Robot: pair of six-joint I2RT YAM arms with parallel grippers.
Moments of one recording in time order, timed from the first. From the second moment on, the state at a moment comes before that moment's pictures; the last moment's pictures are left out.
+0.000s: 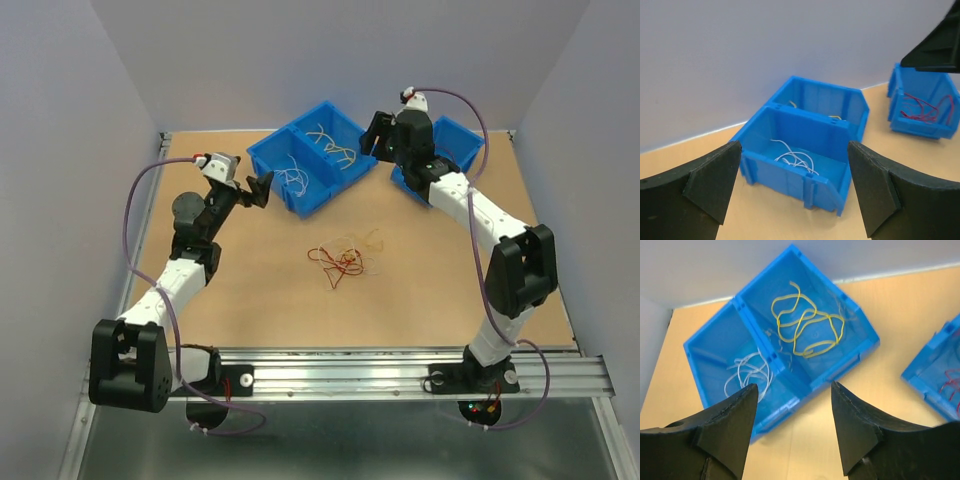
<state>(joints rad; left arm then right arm) -0.15 1.19 0.65 0.75 0.31 -0.06 0.42 1.80 1.58 -0.05 0.16 0.45</state>
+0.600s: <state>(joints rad) -0.52 1.23 0.62 0.57 0.44 0.33 0.53 1.20 0.86 -0.03 0.11 0.62</state>
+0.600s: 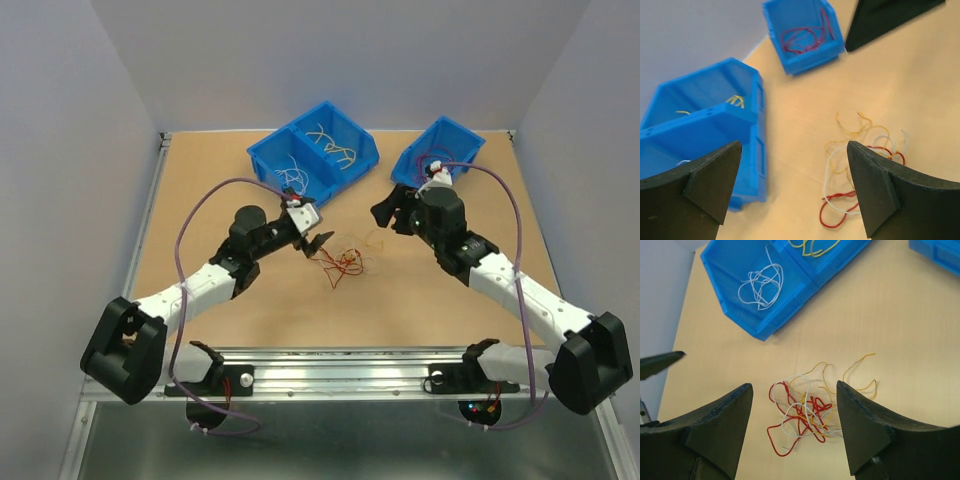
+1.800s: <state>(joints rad) -0.69 1.70 1.00 0.05 0.07 0.49 0.52 0.99 0.74 0.01 0.29 0.69</state>
